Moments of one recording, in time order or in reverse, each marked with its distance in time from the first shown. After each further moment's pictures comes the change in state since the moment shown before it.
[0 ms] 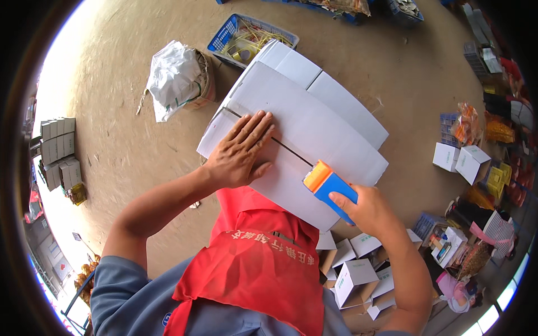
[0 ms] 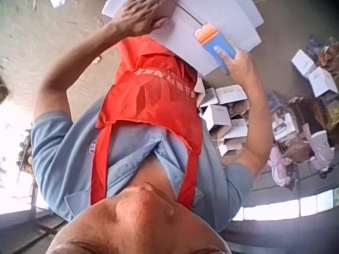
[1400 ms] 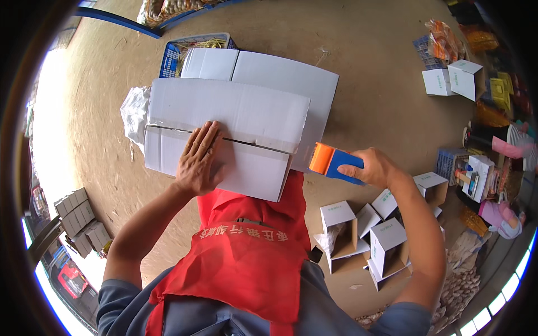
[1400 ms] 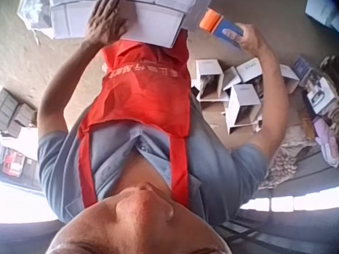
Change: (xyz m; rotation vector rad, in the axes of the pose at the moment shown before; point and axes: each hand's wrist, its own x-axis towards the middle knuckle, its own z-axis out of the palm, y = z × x) left_hand 0.035 0.085 0.023 0.020 -0.120 0.106; right_hand 0.002 0.270 -0.028 0.093 0.032 -0.197
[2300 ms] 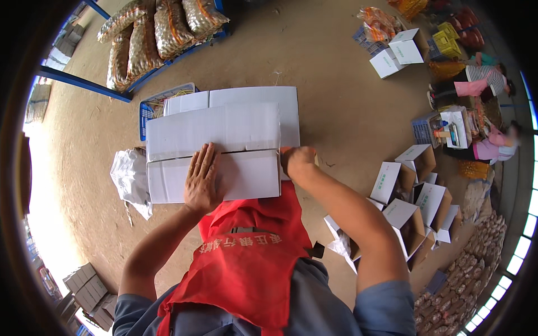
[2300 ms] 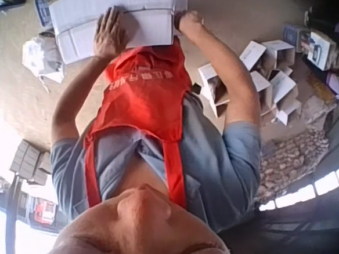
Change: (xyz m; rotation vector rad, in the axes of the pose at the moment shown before) left_hand -0.002 0.002 0.005 -0.058 0.137 0.143; right_hand 0.123 -0.051 0.155 -0.744 0.235 0.292
